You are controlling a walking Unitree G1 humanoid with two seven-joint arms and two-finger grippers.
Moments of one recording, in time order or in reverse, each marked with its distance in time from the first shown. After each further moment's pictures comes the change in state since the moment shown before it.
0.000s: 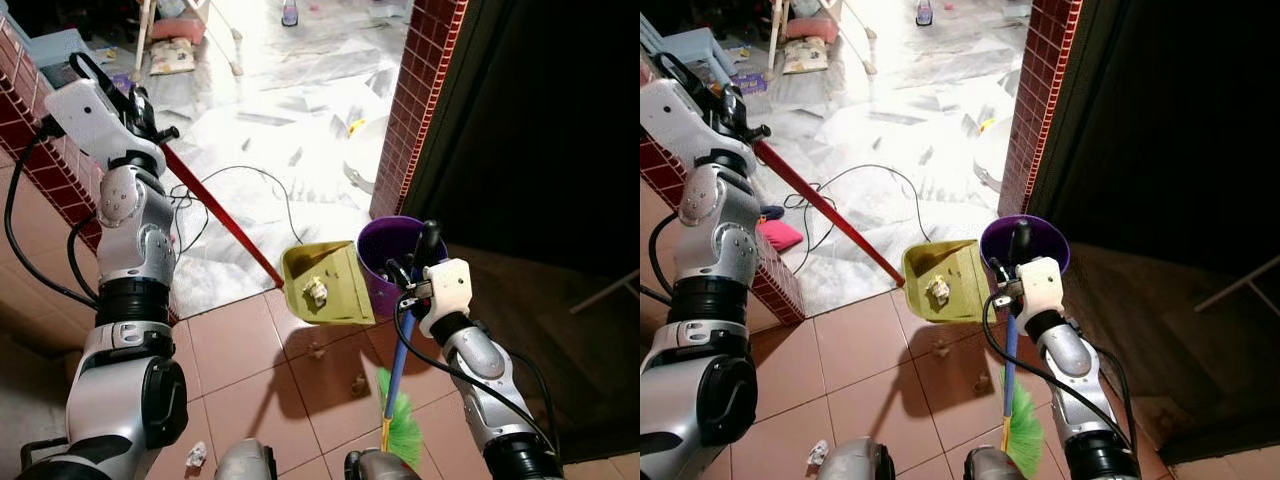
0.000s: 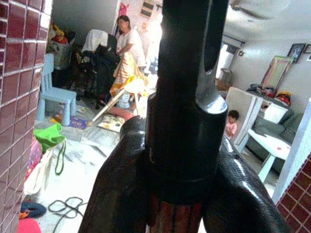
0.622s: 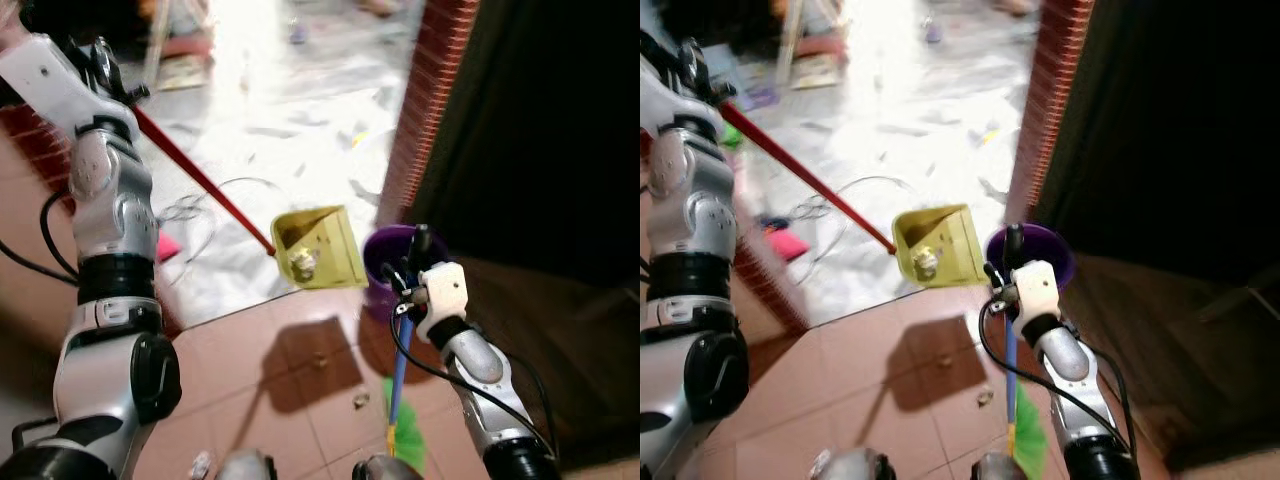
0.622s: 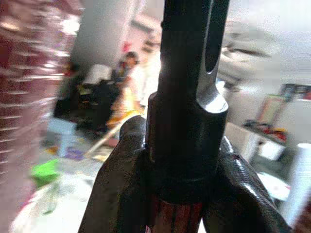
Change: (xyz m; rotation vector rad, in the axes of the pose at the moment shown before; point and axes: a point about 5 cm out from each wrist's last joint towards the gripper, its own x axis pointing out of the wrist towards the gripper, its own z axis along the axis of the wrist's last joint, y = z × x) left arm 0.019 -0.003 0.041 -0.032 -0.124 0.021; right arm -0.002 0.005 0.000 -0.004 -0.002 0.030
